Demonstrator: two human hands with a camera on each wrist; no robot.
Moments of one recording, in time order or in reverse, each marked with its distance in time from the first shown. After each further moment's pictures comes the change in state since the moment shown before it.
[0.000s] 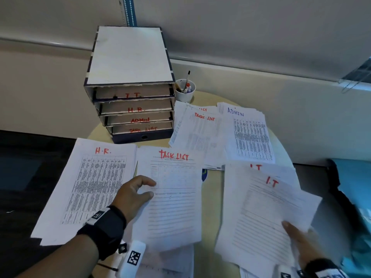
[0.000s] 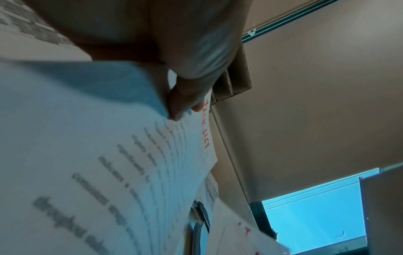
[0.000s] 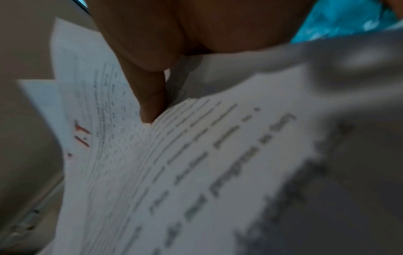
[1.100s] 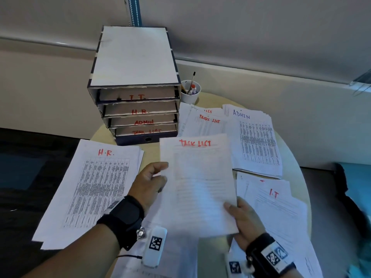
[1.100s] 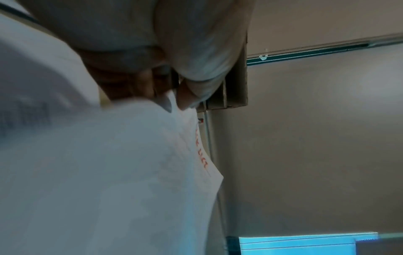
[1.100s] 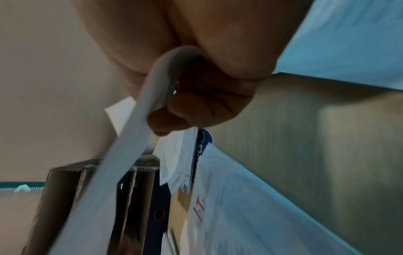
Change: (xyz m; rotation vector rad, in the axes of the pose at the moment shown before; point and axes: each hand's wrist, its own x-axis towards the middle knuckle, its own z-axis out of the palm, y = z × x) left_hand 0.032 0.025 0.024 -0.361 0.057 -0.121; right_hand -0.124 -0.158 0.160 0.614 -0.594 0.069
